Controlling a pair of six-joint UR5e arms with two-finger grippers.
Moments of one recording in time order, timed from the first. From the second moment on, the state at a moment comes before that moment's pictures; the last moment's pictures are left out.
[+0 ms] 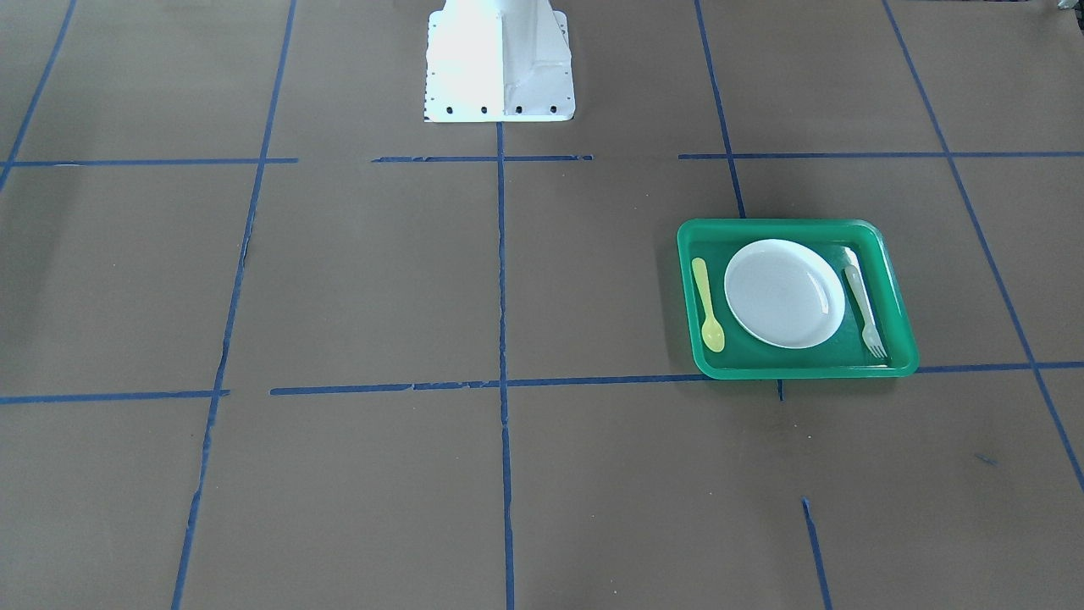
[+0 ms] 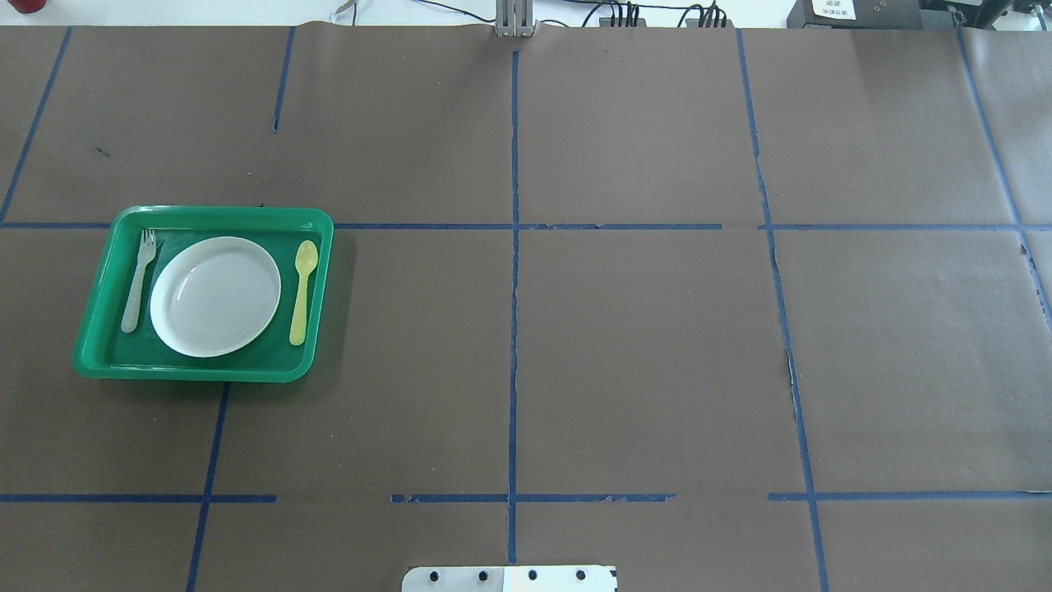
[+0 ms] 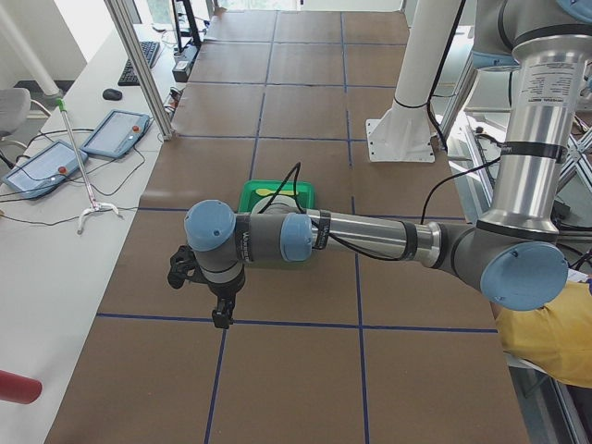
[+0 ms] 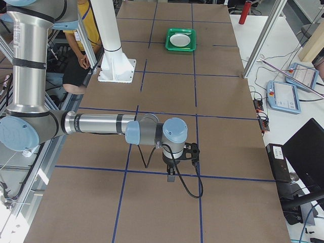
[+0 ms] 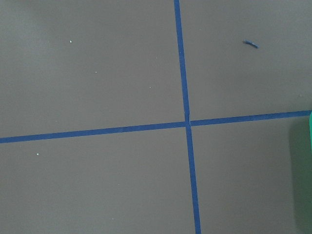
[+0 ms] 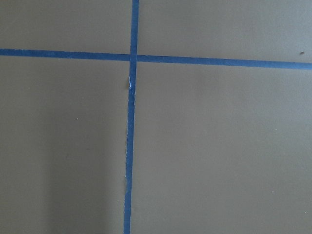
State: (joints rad) left arm -1.66 -1.68 -1.59 -1.43 -2.35 0.18; right arm 1.60 -1.70 1.72 -1.63 2.29 -0.06
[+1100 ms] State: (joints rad) left arm -1.66 -1.69 -1.56 -1.47 -2.35 0.17; right arm 1.60 -1.70 1.72 -1.63 2.29 -0.06
